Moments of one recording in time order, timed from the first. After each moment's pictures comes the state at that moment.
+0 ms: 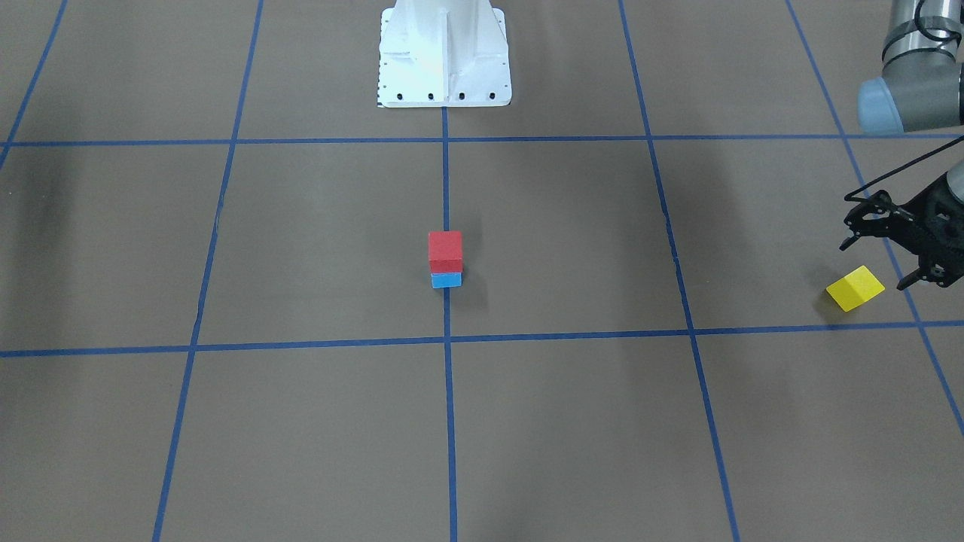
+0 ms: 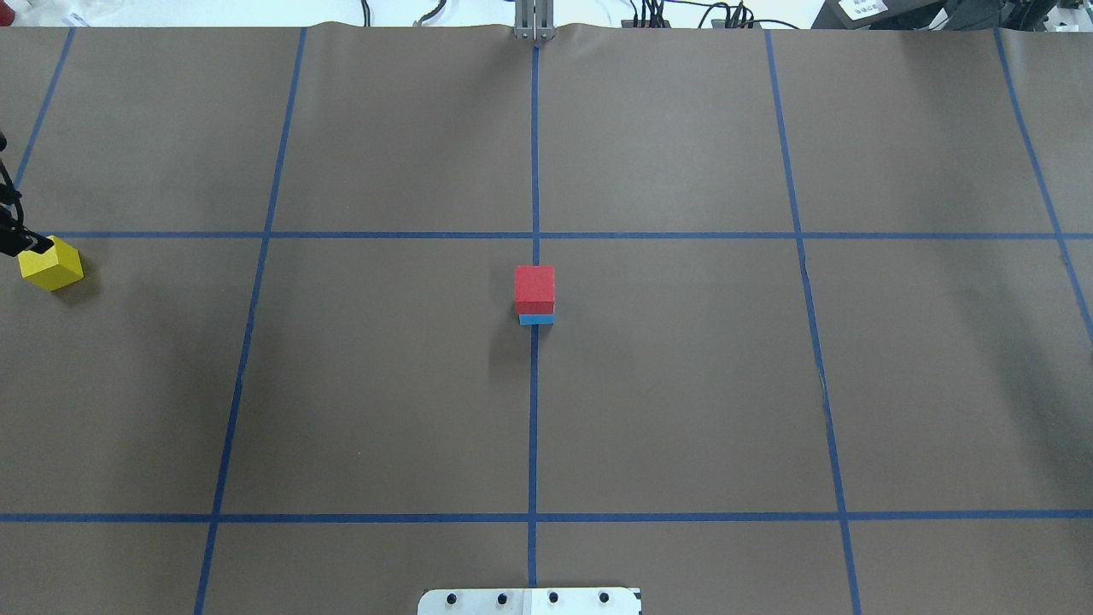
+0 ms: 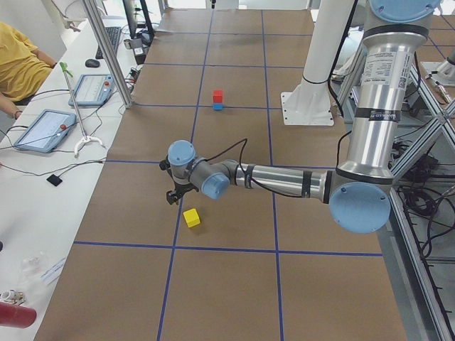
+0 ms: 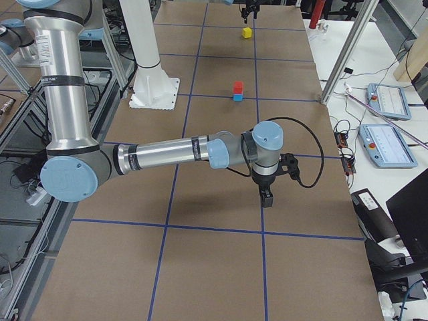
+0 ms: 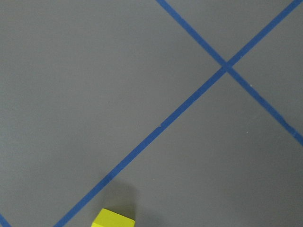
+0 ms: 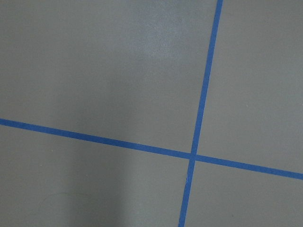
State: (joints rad) left arm -1.22 -1.67 -1.45 -2.15 -2.33 0.25; right arm 1.48 -1.49 1.67 -1.52 2.28 0.04
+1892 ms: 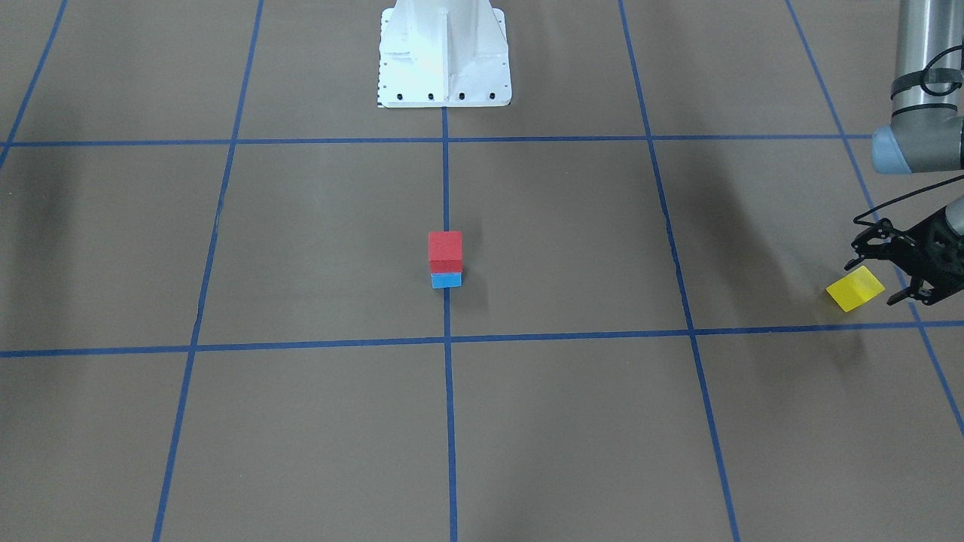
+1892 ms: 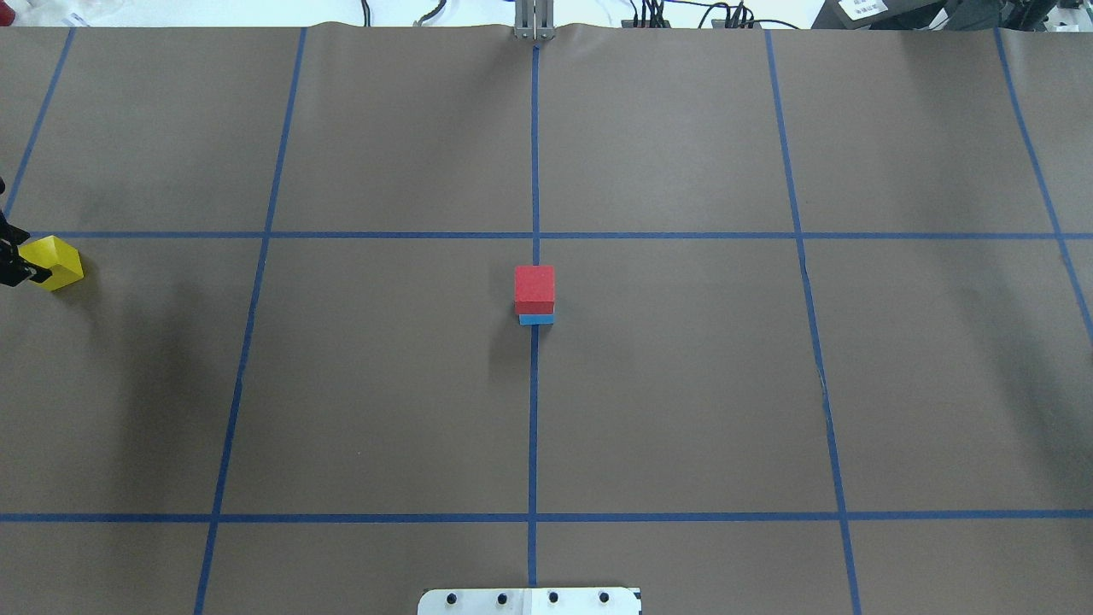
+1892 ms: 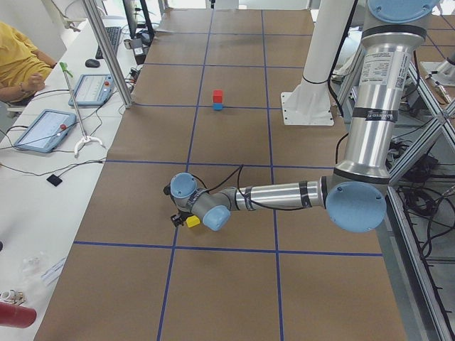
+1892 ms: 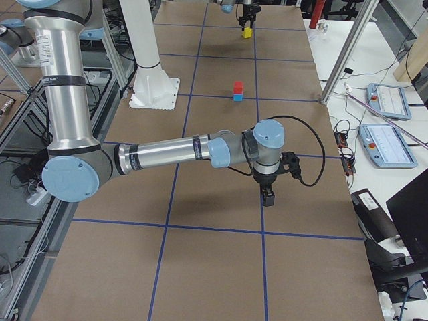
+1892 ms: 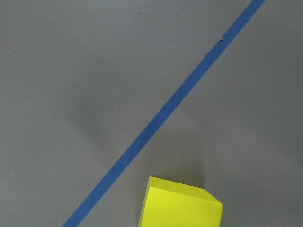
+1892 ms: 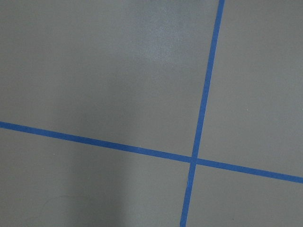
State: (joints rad) left arm -1.19 -1.69 -1.25 -2.31 -2.35 0.24; right arm 1.48 -1.48 1.67 -1.52 2.28 0.04
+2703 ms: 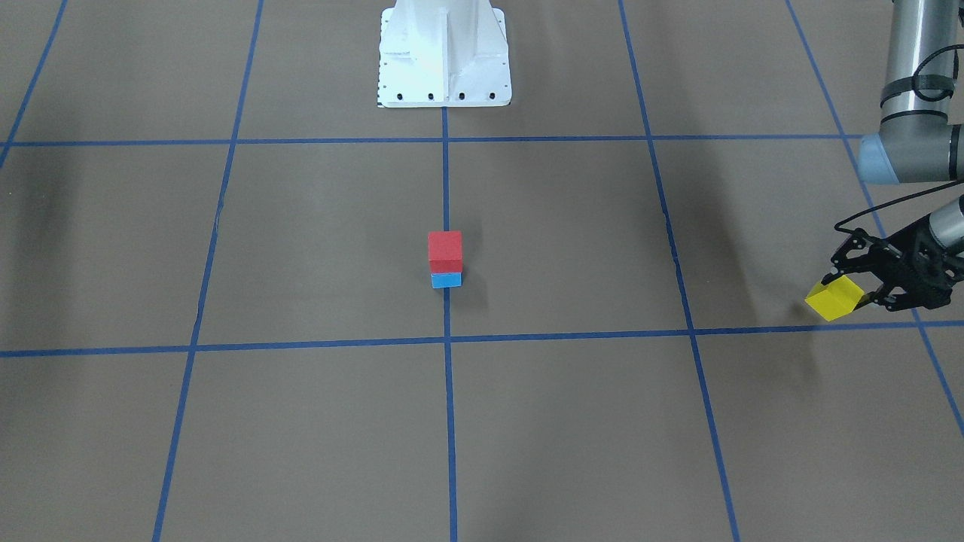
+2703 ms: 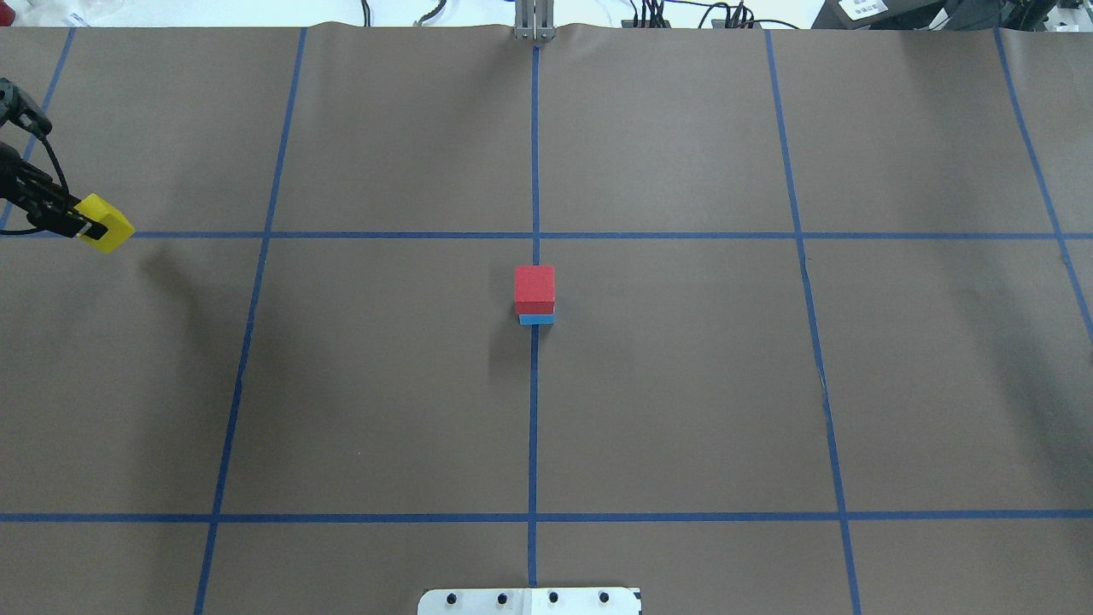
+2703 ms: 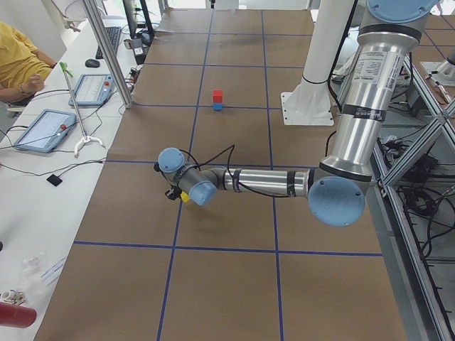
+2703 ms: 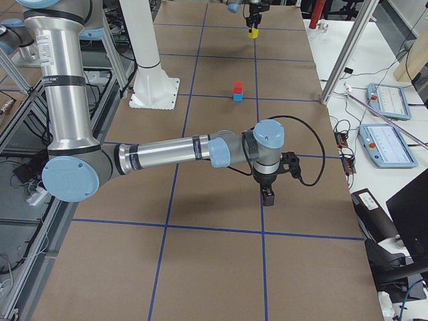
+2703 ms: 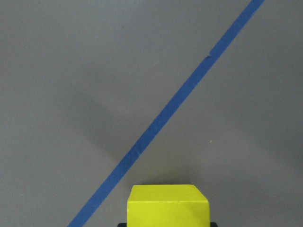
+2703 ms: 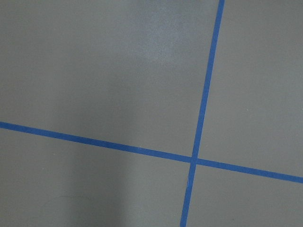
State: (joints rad) left arm -1.20 -1.81 -1.37 -2.16 -2.46 0.01; right arm 1.48 -1.48 1.67 -1.52 2.28 0.04
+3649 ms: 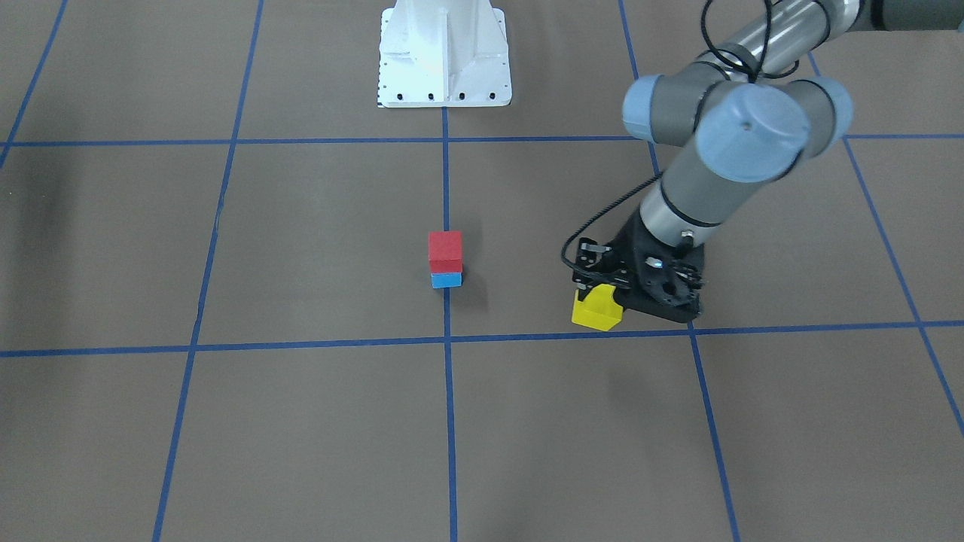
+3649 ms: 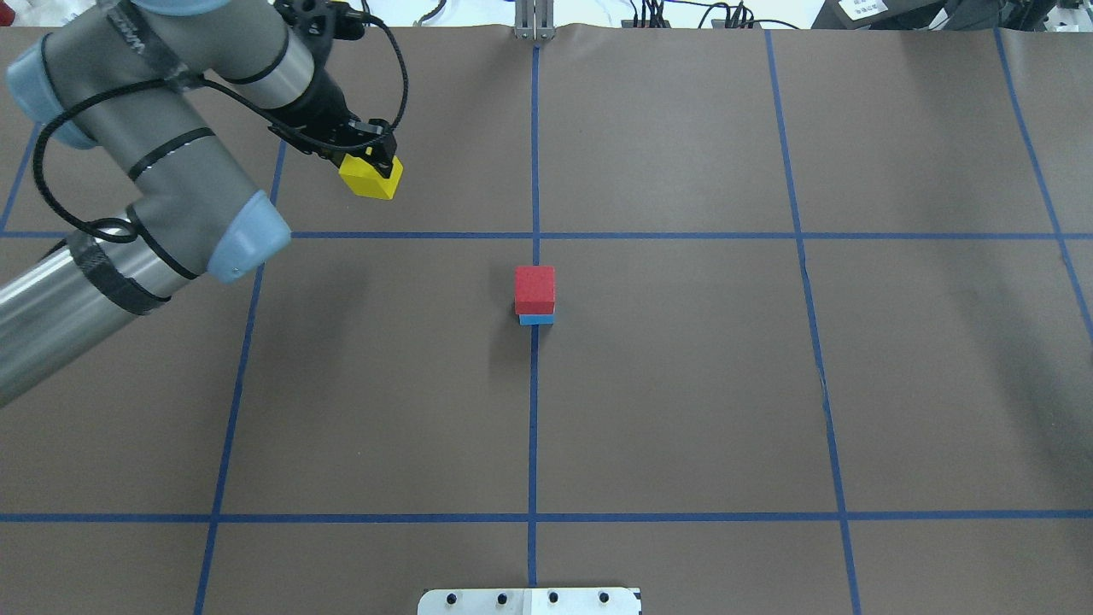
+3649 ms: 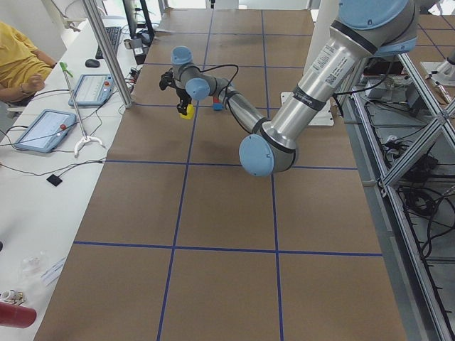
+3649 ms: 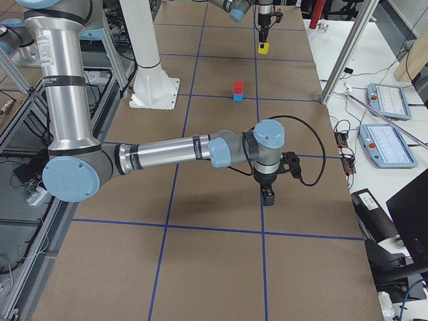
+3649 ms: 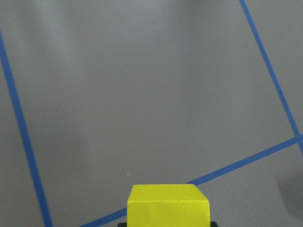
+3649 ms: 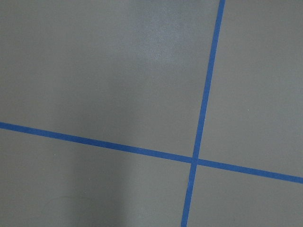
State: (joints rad) left arm -0.86 -2.30 -1.54 -1.70 -2.15 -0.80; right arm 1.48 -1.48 1.67 -1.52 2.28 0.05
